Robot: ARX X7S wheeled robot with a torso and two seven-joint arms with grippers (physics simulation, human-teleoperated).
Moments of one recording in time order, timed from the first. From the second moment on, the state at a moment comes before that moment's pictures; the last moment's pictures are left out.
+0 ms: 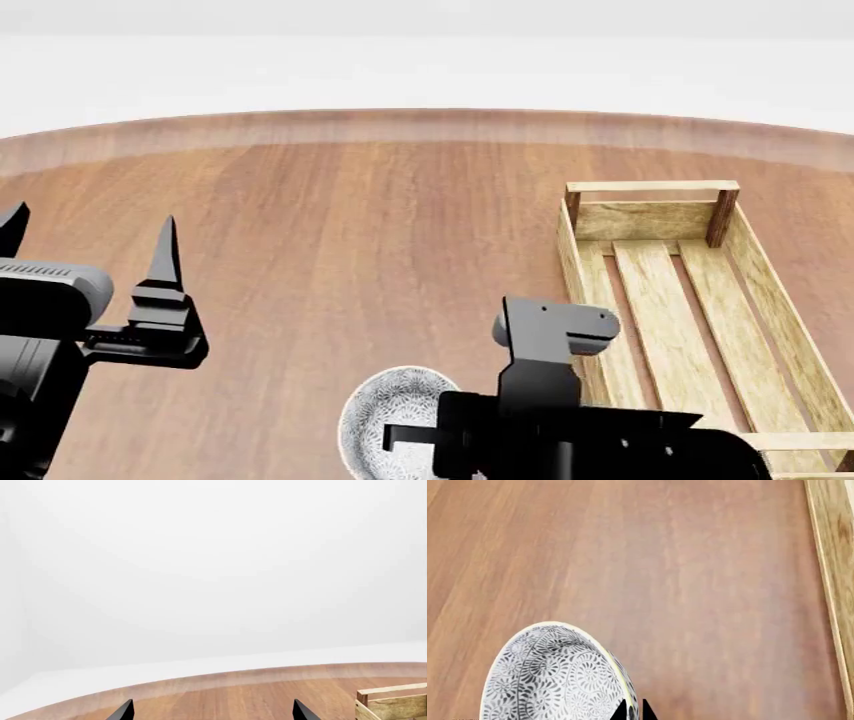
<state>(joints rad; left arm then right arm) -0.46 -0.32 0.22 0.54 -0.39 -0.71 -0.36 0.88 0.30 -0.47 0.44 1.16 1.04 0.38</state>
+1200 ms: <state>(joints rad) -0.47 -0.34 0.22 0.58 -0.42 -0.74 -0.39 0.94 0.04 -0.73 0.41 1.23 1.11 0.20</state>
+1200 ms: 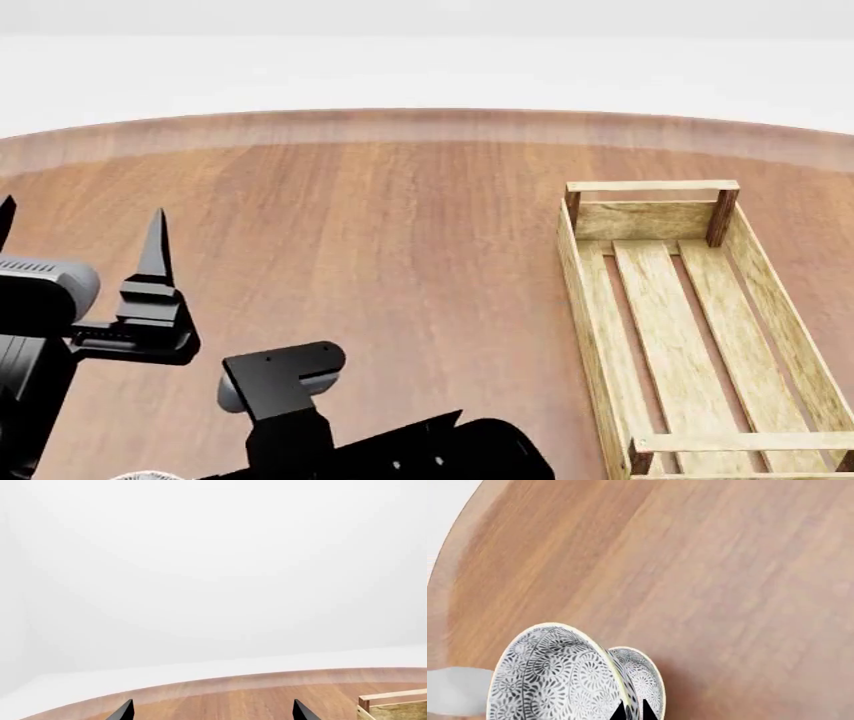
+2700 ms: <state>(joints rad) -0.45 -0.37 0.25 0.59 -0.43 -0.71 -0.39 0.97 0.07 -0.83 0.37 1.30 1.01 0.18</state>
